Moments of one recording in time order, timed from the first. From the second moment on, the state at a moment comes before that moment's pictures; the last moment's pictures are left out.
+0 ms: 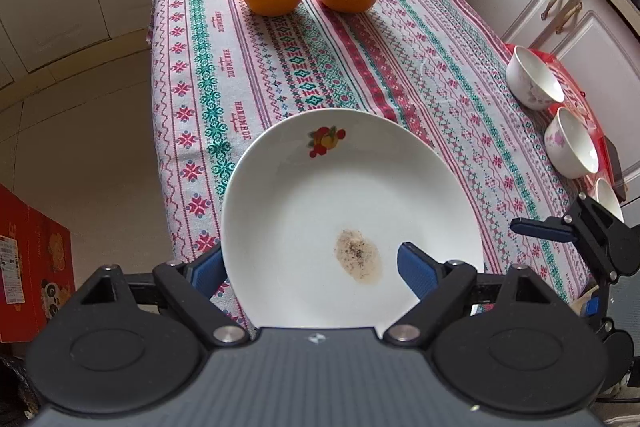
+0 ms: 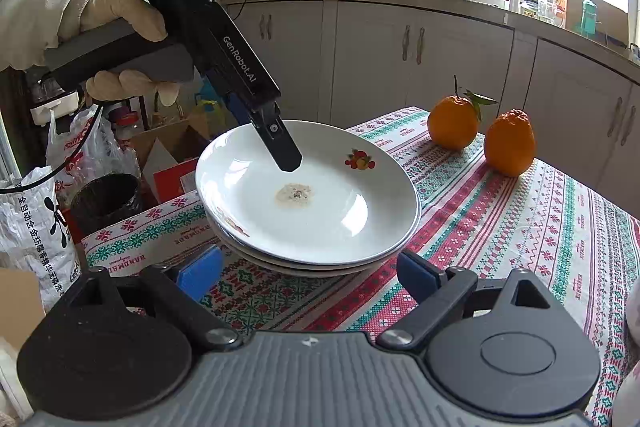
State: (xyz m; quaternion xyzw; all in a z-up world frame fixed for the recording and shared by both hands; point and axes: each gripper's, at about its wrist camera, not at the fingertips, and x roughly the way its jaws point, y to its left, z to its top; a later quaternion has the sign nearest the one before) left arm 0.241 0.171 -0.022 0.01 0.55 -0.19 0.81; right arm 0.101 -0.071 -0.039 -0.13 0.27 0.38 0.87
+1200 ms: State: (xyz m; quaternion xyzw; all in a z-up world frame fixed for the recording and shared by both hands) left arm 0.108 -0.001 -0.028 0.13 0.29 -0.33 0.89; right arm 0.046 -0.252 0.011 -0.12 0.27 0.10 0.95
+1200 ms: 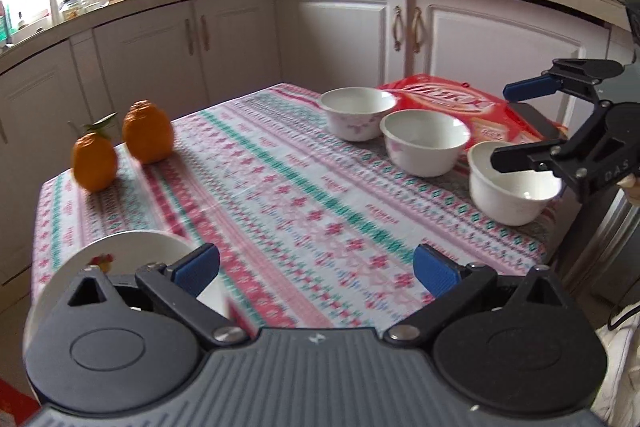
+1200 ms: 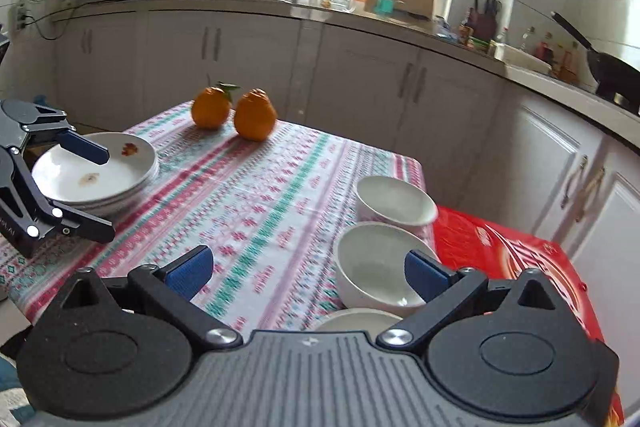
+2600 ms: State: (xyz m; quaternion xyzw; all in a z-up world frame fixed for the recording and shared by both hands) left arm 0.090 -0.109 -0.051 0.13 0.28 -0.47 0.83; right arm 0.060 -0.310 -0.022 0.04 0.35 0.15 0.92
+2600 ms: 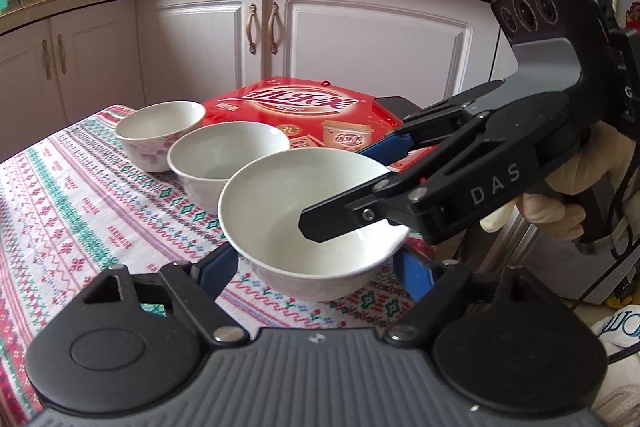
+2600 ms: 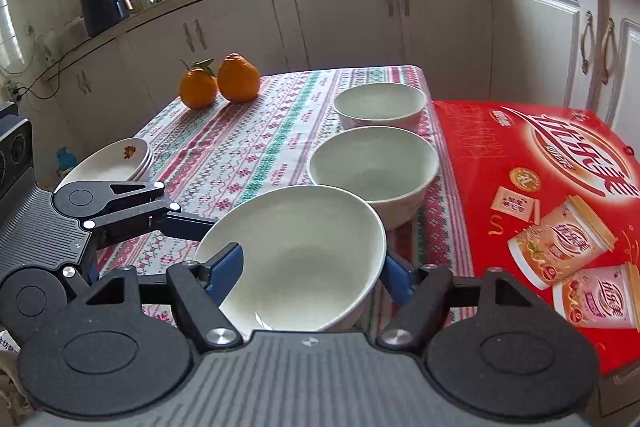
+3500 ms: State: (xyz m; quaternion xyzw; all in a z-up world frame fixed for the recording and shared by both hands) left arm 0.132 -0.021 -0.060 0.13 0.31 -0.36 0.87; right arm 0.143 -0.205 -0.040 0.02 0.37 0.26 0.89
